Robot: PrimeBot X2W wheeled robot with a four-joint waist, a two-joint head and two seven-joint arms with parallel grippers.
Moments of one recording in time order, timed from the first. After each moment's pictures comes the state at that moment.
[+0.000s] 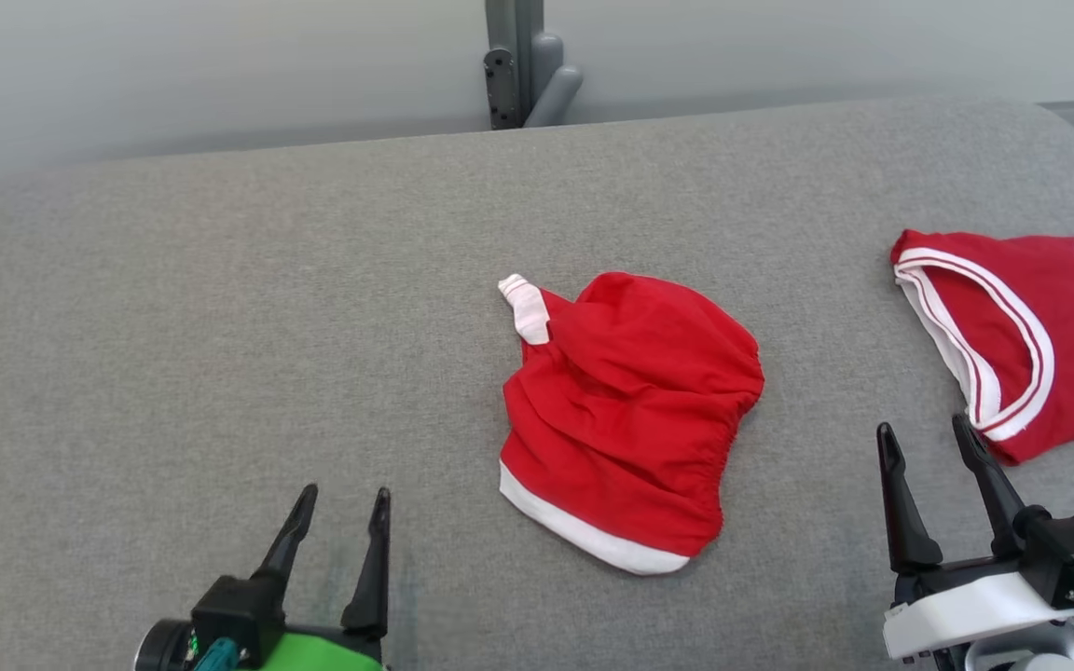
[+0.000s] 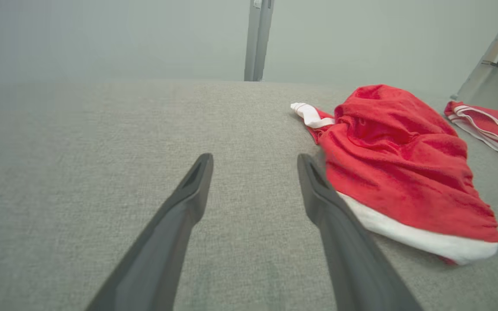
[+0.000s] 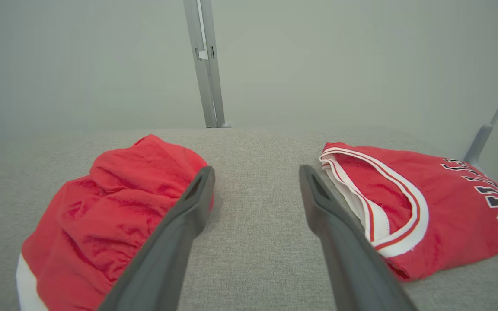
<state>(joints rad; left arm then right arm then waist) -0.03 0.26 -0.48 0.13 -0.44 0.13 -0.26 0.07 -0.09 -0.03 0.03 0.13 0.13 -0.26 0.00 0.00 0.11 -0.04</state>
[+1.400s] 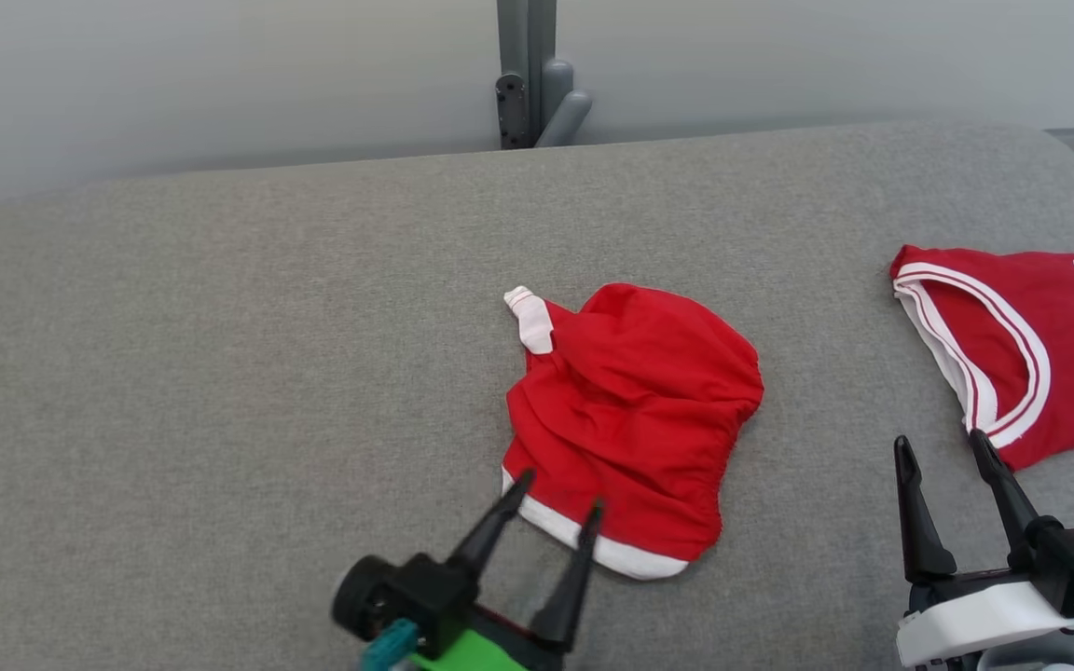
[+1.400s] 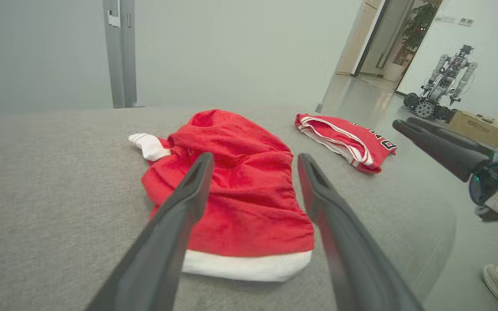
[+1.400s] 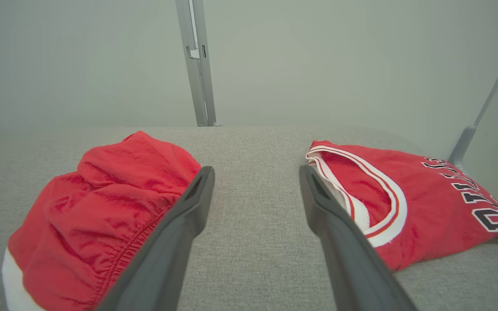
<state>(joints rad) -0.05 0.05 -0.54 0.17 -0.31 -0.13 -0.26 0.09 -0.09 -0.07 0.05 0.11 0.13 -0.26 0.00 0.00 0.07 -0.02</state>
